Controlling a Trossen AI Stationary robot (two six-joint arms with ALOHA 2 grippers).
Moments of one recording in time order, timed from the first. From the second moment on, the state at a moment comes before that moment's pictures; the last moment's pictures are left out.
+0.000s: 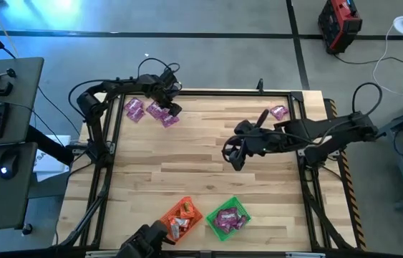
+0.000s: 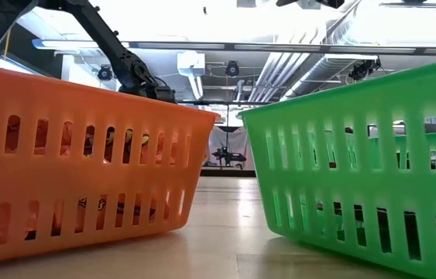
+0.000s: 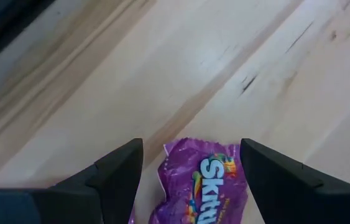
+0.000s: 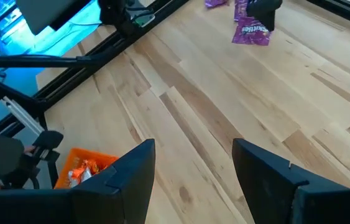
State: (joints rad) left arm 0.82 1.93 1.23 -0.63 0.20 0.01; right arm 0.23 1.39 1.44 -0.79 0.32 0.77
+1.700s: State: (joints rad) left arm 0.23 1.34 1.15 -0.51 0.21 -0.36; right arm 0.31 1.20 1.44 -0.71 0.61 0.75
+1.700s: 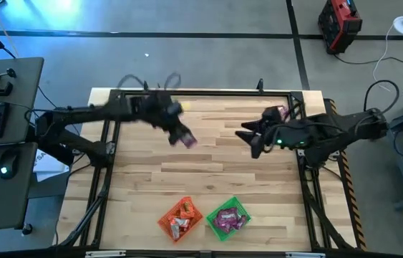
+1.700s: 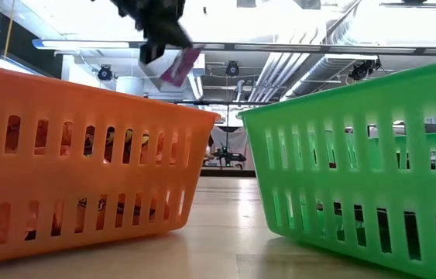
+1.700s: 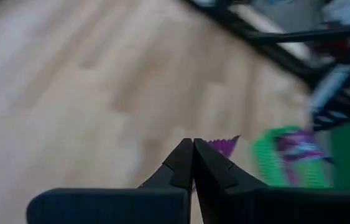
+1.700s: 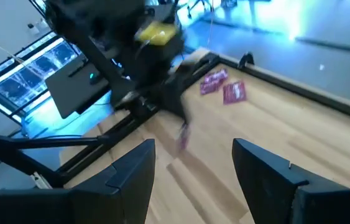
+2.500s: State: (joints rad) left arm -0.38 1.91 1.33 0.19 -0.04 -0.77; right arm 0.34 1.15 1.44 -0.83 0.59 0.57
